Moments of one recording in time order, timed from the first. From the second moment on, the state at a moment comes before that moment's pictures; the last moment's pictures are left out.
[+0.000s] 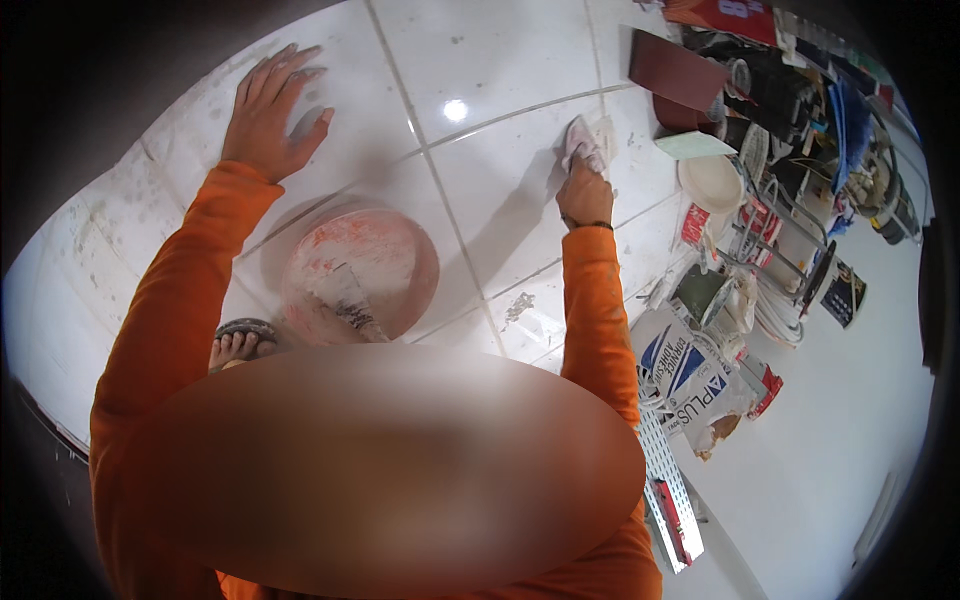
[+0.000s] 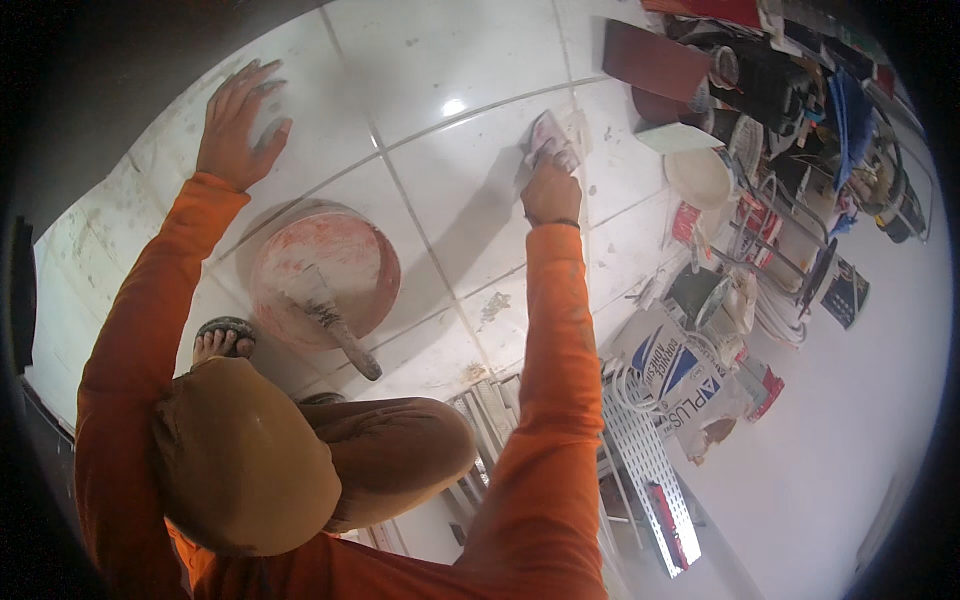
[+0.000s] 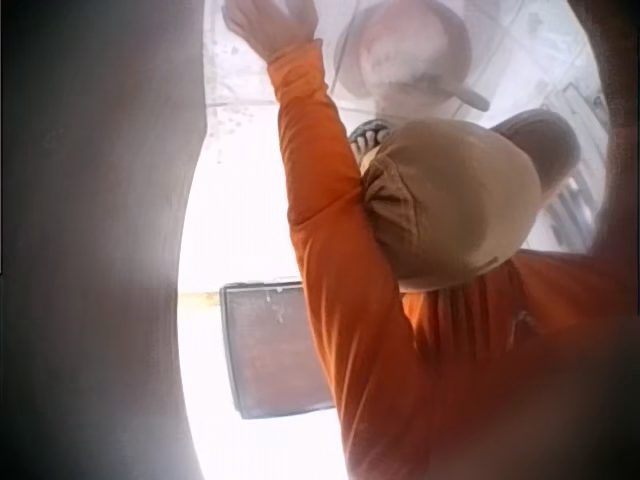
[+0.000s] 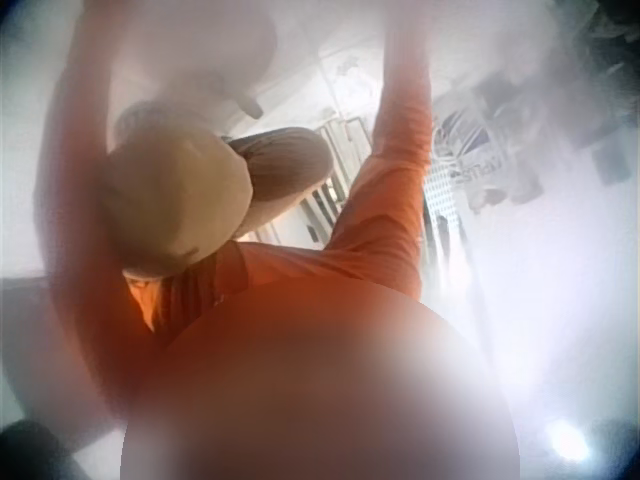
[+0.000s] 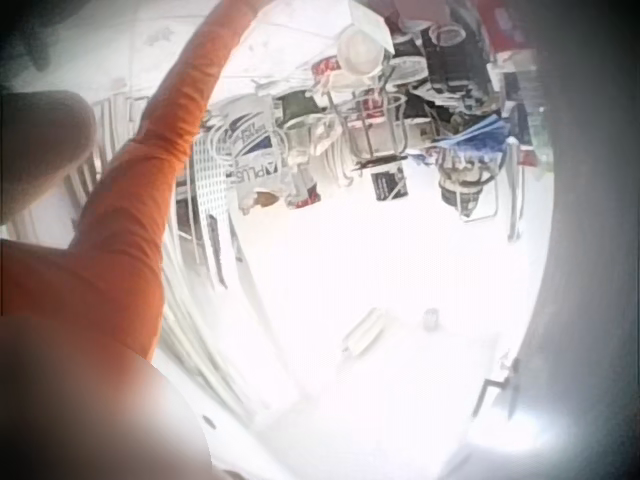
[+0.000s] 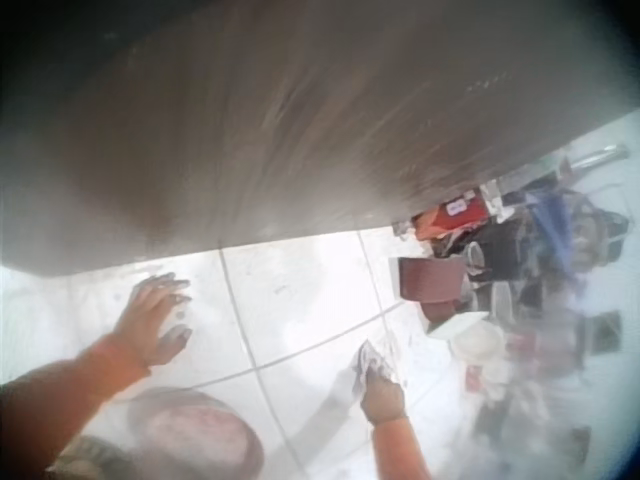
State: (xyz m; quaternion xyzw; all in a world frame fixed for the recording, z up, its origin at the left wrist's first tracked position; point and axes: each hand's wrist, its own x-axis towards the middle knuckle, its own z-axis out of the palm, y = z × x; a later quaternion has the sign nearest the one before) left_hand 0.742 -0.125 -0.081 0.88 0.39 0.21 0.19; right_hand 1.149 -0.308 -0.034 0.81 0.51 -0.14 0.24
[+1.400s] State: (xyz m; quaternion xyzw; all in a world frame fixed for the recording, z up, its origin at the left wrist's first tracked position) left_hand 0.746 -0.120 -0.088 0.89 0.37 0.23 0.17; right_hand 1.180 -0.294 -0.050 0.86 0.46 -0.10 0.20
